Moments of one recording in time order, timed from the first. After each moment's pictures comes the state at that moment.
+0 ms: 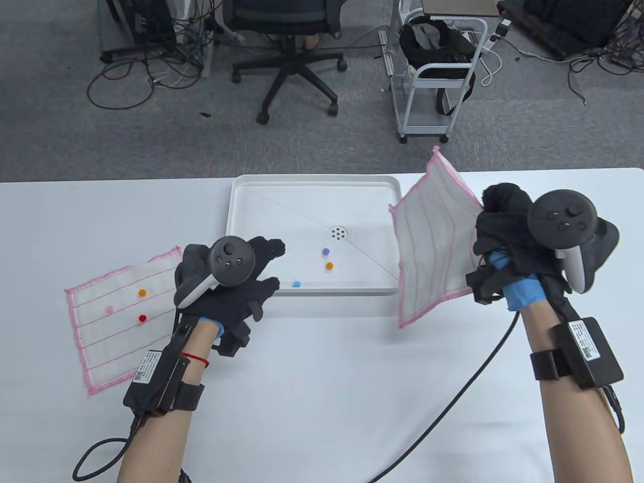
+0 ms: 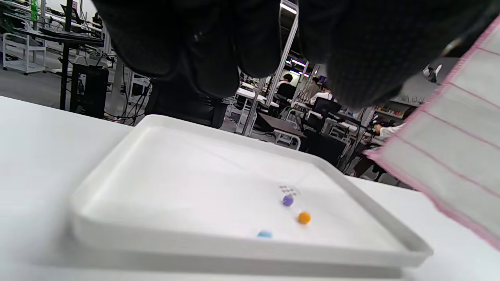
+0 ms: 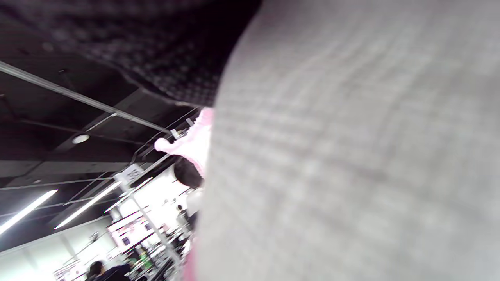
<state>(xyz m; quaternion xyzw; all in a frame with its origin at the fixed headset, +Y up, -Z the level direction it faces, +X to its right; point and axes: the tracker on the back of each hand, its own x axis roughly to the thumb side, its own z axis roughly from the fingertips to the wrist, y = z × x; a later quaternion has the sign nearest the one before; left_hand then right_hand) -0.186 -0.630 -0.311 -0.05 -0.12 0.16 0.98 0.281 -0.521 -0.311 -0.09 -0.18 0.93 0.31</state>
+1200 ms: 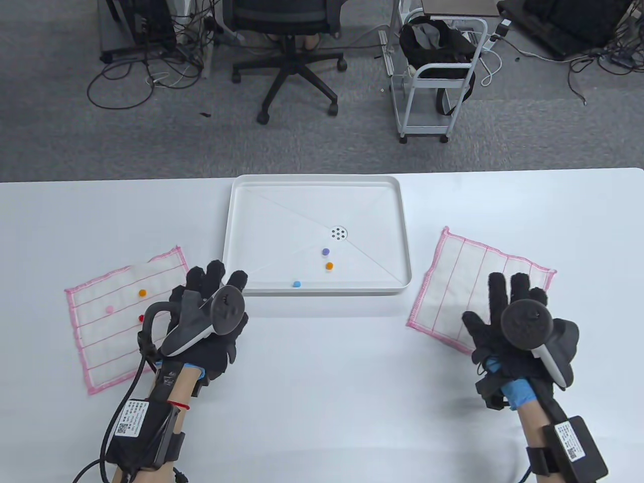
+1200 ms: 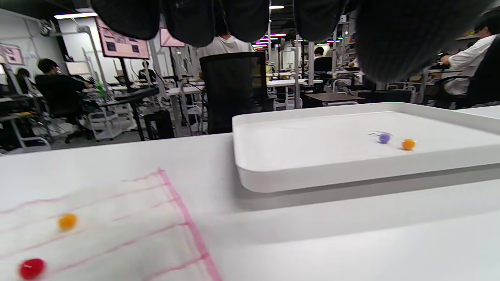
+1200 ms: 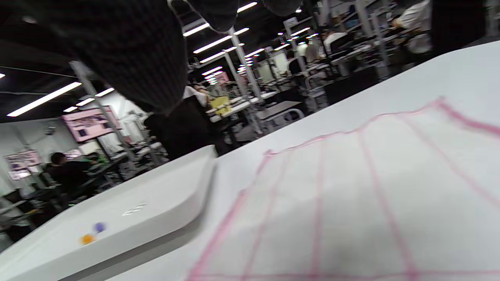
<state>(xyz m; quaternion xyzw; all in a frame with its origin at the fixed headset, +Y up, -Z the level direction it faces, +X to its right) -0.214 -0.645 -0.261 -0.04 -0.04 -0.05 1.00 0.264 -0.677 -0.233 -0.03 -0.04 0.98 0.20</state>
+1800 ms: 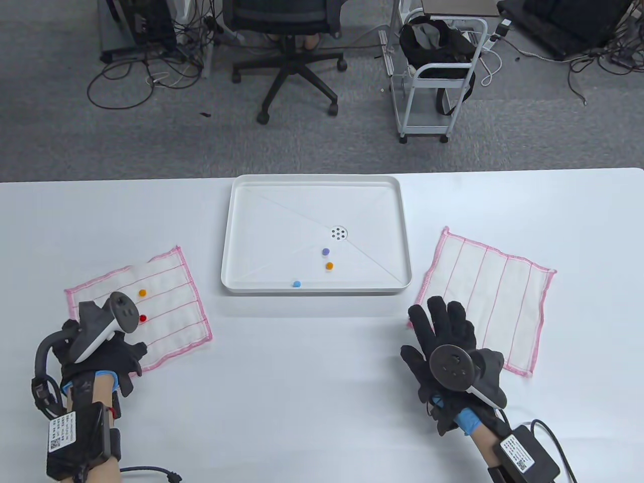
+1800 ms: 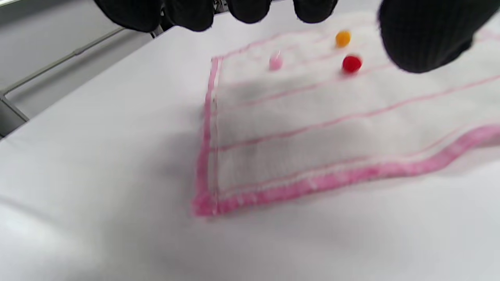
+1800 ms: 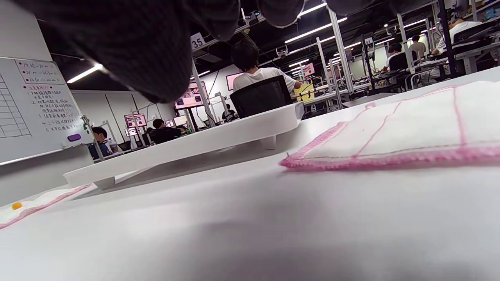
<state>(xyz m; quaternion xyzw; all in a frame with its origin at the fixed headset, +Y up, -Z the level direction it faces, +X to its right) -0.381 -0.727 -0.250 -0.27 0.21 -0.06 0.94 0.201 -0.735 -0.217 0.12 -0.06 0.98 0.15</state>
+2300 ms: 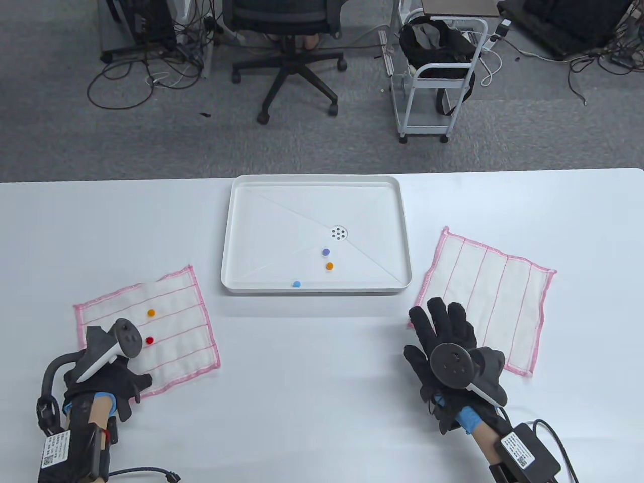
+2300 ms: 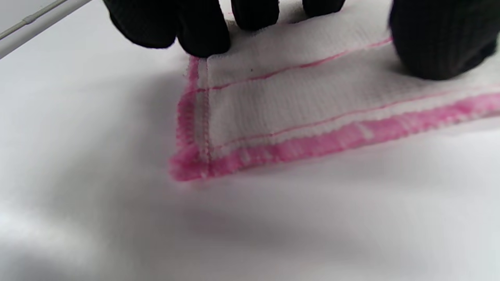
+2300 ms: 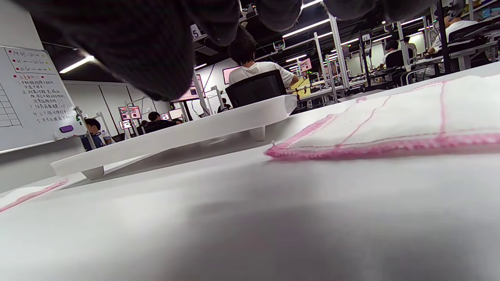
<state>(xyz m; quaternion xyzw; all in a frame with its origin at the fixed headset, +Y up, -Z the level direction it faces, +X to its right) -0.373 -0.759 -0.217 -0.34 0.15 -0.07 0.93 0.205 -0.743 -0.222 0.11 -0.05 0.98 0.13</state>
